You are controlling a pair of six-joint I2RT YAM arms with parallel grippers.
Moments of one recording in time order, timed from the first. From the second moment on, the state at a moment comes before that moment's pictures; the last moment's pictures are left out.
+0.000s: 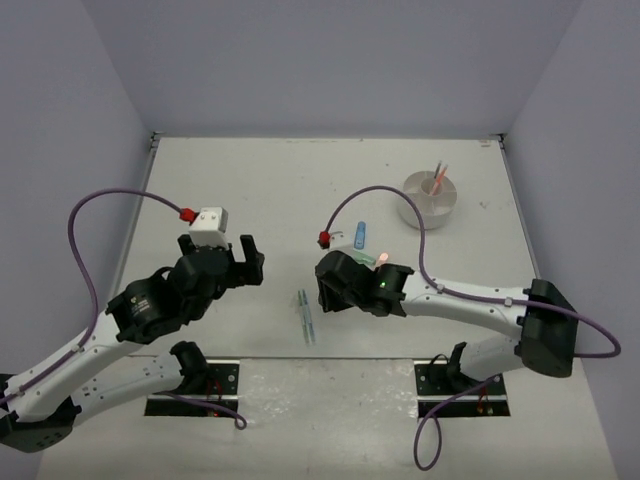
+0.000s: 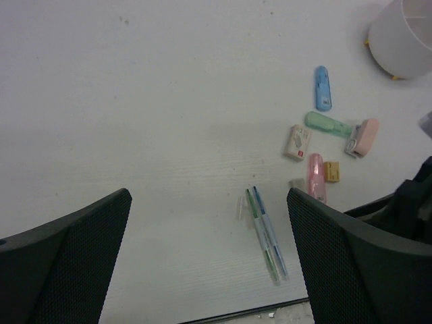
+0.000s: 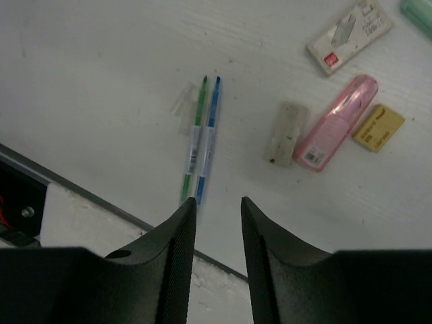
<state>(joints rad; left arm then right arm) -0.95 0.72 0.94 -0.82 -0.66 -0.63 1.13 1.37 0.98 -0.50 0.26 0.75</state>
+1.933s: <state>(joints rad) -0.96 0.62 0.84 -0.74 -0.49 -0.56 1.20 1.88 1.24 -0.62 0.30 0.84</state>
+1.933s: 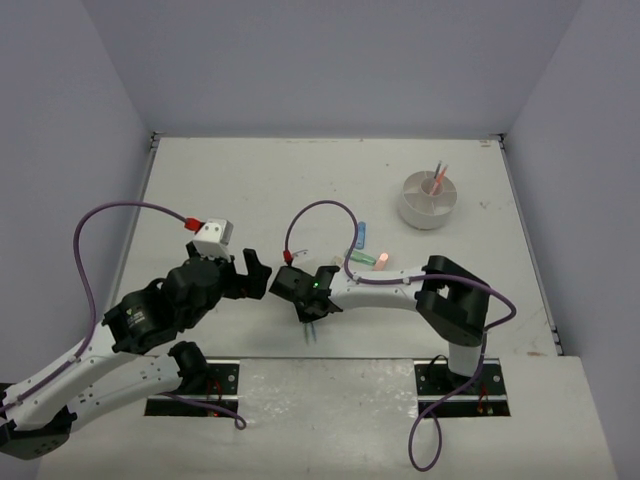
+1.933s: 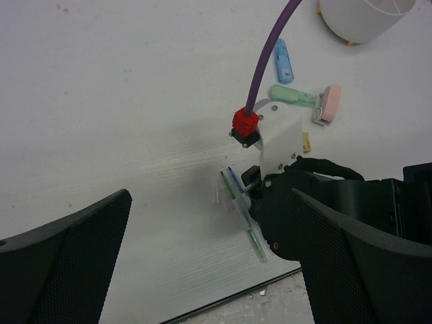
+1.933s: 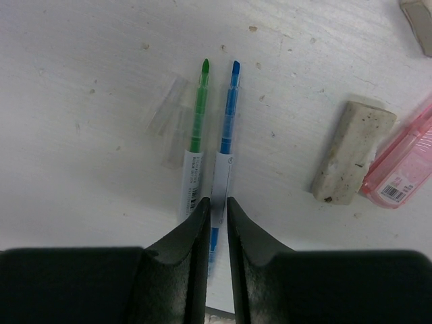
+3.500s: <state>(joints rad) -0.96 0.66 0.85 -0.80 -0.61 -0.63 1.12 1.90 1.22 -0.52 0.23 0.86</state>
